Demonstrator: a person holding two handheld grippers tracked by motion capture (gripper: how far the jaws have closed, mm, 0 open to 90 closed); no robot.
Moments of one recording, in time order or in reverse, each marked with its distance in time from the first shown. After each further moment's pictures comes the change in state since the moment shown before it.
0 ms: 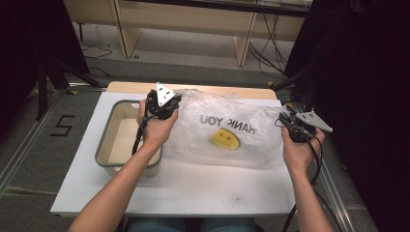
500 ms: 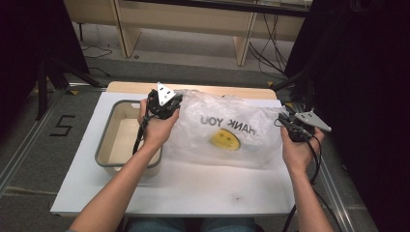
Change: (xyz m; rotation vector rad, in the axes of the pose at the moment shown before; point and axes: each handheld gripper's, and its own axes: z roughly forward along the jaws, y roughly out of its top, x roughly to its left) left arm 0.000 -0.001 0.004 0.016 0.004 -0.009; right arm -0.001 -0.002 0.003 0.011 0.003 -0.002
